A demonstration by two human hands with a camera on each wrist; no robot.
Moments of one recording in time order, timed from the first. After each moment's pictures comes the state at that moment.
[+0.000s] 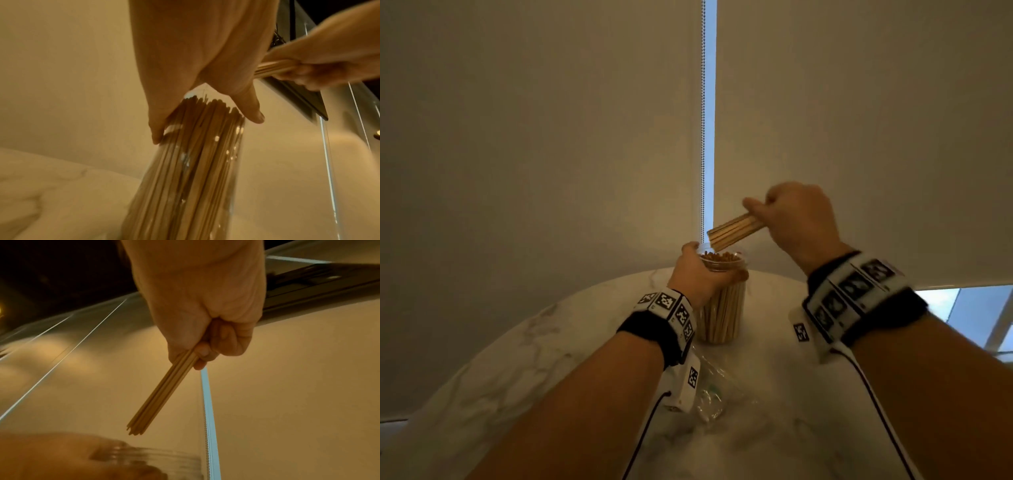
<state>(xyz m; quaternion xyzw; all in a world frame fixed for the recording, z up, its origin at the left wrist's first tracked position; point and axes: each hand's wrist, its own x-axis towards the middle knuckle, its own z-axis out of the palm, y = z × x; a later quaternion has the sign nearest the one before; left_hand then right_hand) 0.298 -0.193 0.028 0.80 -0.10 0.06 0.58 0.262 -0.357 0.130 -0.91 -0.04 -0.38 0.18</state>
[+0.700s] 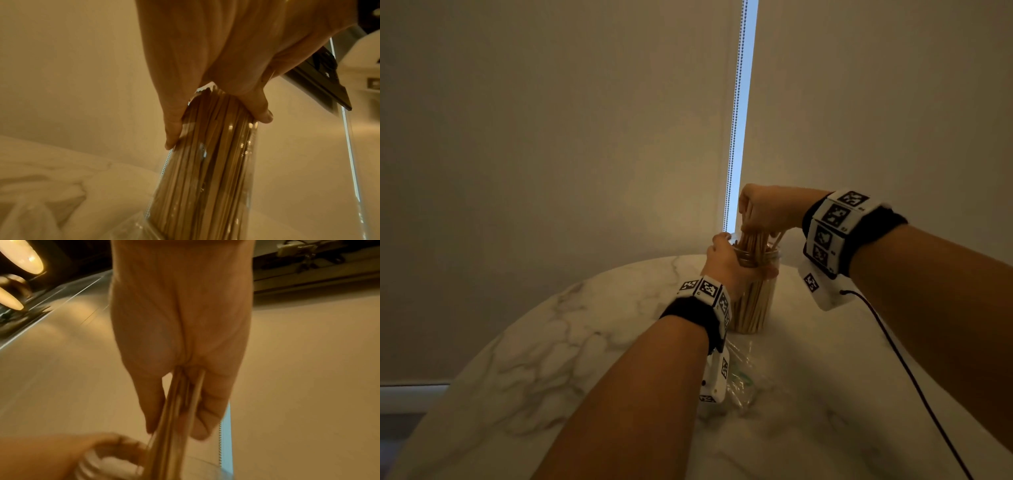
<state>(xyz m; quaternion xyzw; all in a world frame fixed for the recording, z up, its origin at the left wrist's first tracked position) 0.305 -0.186 0.011 0.83 -0.10 0.08 0.54 0.311 -0.294 0.144 -0.99 -0.11 -0.04 0.07</state>
